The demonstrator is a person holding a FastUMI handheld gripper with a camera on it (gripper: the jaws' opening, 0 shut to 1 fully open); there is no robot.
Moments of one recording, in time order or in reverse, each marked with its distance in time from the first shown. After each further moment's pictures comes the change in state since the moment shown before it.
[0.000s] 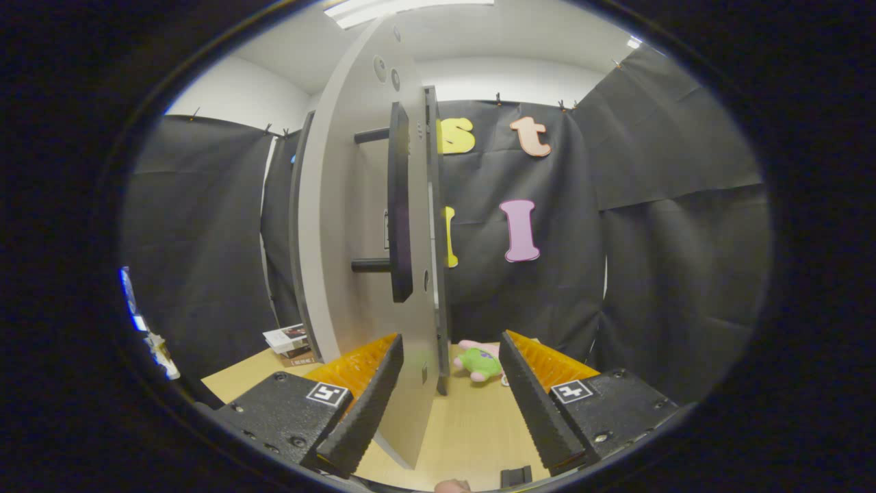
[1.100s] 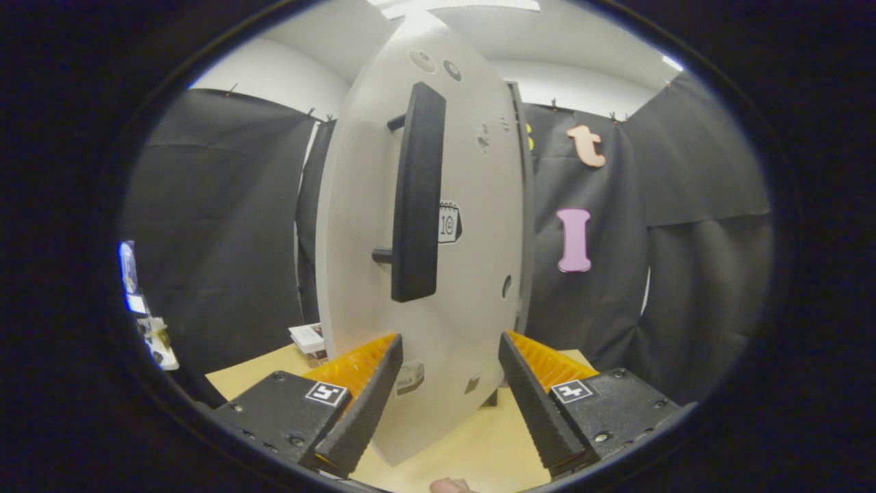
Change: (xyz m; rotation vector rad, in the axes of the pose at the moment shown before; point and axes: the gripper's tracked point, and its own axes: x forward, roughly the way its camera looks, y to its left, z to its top) arm 0.055 0.156 -0.013 -0.103 -0.011 0.146
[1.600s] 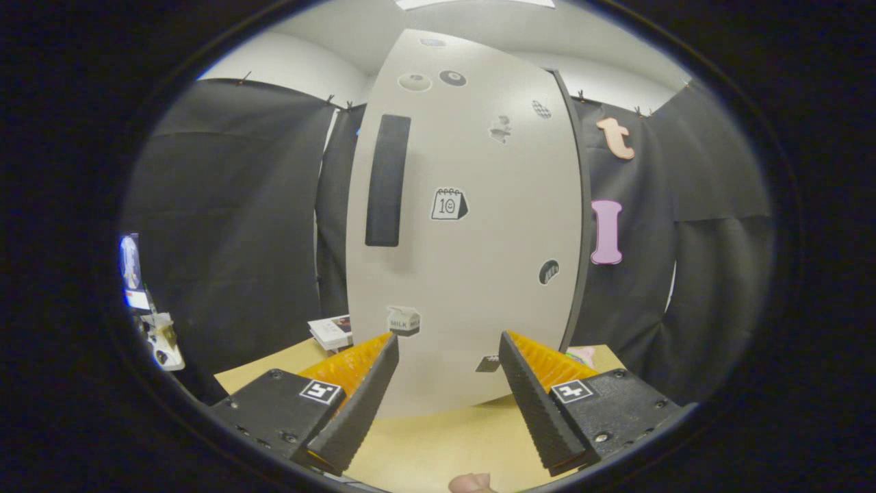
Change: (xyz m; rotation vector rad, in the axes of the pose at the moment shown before) arm 0.015 0.050 -0.018 -0.005 0.059 0.015
